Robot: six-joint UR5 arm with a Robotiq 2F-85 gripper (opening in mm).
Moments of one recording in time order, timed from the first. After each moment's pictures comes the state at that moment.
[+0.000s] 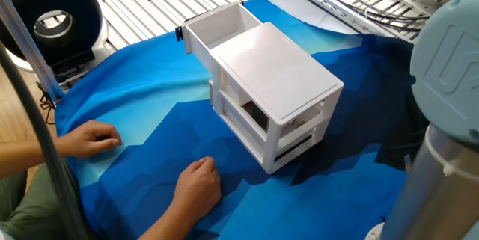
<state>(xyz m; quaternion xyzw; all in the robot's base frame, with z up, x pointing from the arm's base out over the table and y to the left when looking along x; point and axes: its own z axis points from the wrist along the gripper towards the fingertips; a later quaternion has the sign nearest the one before) 0.617 -0.110 0.271 -0.10 0.99 0.01 0.09</state>
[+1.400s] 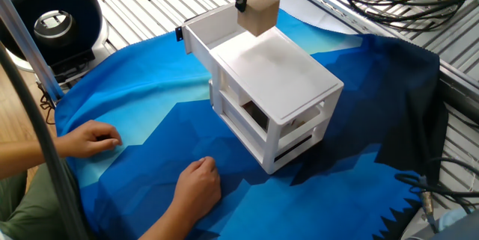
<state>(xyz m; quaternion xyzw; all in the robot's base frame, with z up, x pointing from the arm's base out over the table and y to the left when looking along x) 0.547 0.008 0.280 -0.01 1.00 0.00 0.10</state>
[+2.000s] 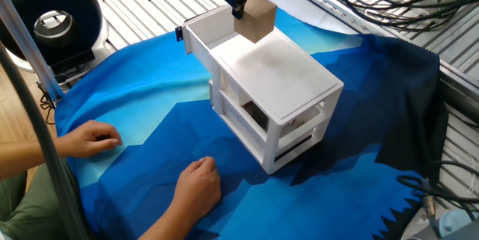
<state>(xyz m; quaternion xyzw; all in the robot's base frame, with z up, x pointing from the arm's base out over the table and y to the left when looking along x) 0.536 0.024 0.283 -0.03 0.99 0.01 0.10</state>
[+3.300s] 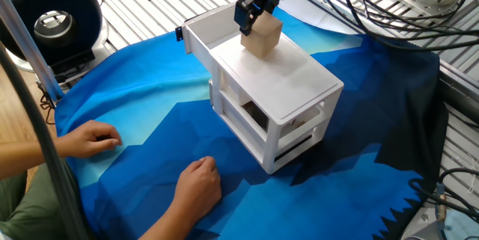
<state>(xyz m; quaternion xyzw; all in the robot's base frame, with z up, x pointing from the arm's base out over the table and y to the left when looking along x) 0.526 0.012 0.241 -0.06 0.99 0.00 0.14</state>
